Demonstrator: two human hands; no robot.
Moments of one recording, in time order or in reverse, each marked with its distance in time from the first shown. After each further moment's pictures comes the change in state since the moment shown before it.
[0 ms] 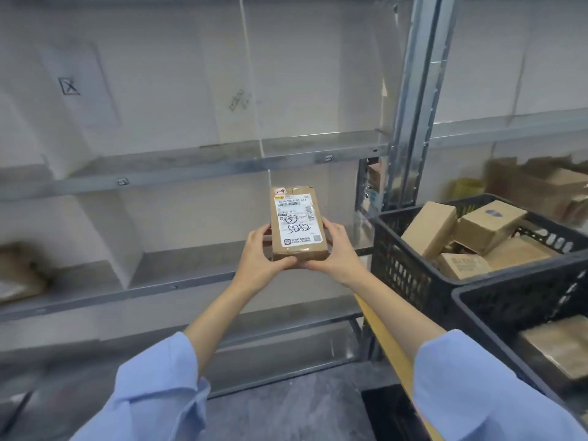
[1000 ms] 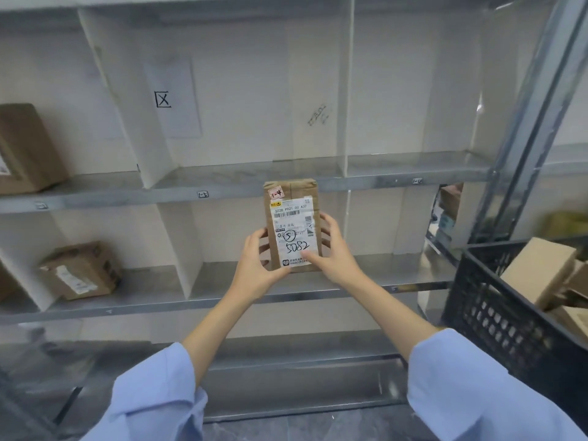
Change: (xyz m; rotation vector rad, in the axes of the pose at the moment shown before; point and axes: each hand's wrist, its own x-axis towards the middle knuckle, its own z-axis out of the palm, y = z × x) left_hand 0.042 -0.086 -0.152 0.031 0.140 0.009; right_hand 0.107 -0.053 0.158 0.148 -0.081 -0.102
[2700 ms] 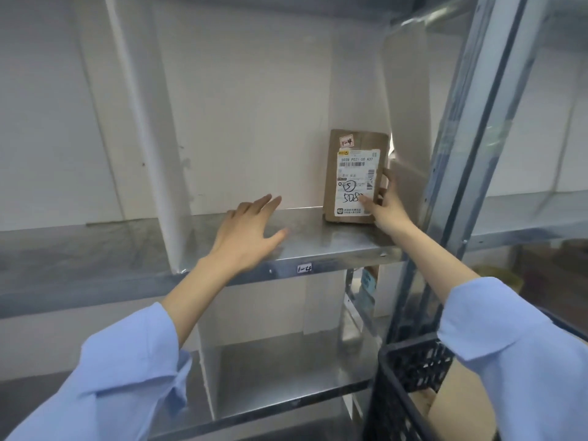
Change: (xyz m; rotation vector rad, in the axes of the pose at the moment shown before) left_hand 0.340 0.101 0.269 0.797 -0.165 0.344; right_hand 0.265 0.102 -0.420 -0.184 0.375 0.106
